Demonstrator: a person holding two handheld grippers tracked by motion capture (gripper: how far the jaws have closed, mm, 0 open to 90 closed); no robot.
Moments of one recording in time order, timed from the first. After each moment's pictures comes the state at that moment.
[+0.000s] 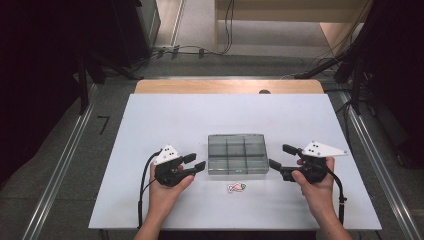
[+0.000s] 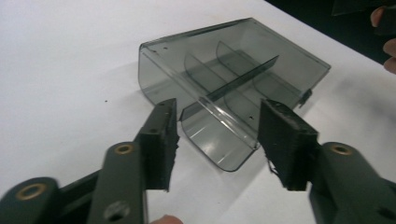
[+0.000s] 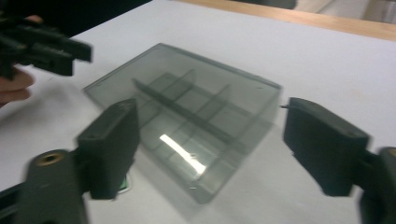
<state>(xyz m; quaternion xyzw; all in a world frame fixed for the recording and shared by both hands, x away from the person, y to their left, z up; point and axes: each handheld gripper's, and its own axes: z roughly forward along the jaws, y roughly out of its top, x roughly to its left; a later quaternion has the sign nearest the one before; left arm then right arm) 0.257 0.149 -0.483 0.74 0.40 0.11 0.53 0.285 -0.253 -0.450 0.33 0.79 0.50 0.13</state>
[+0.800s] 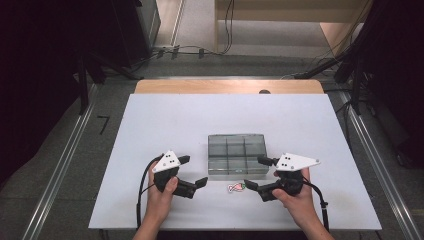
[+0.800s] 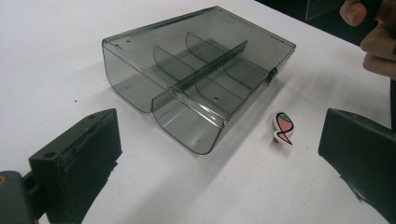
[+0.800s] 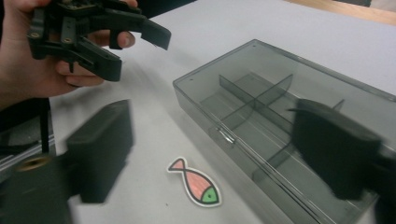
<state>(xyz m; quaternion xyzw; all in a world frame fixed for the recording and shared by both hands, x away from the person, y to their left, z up) 0.246 0.149 -0.488 0.77 0.35 0.11 0.53 0.257 -0.196 -0.453 0.25 0.82 0.51 0.08</state>
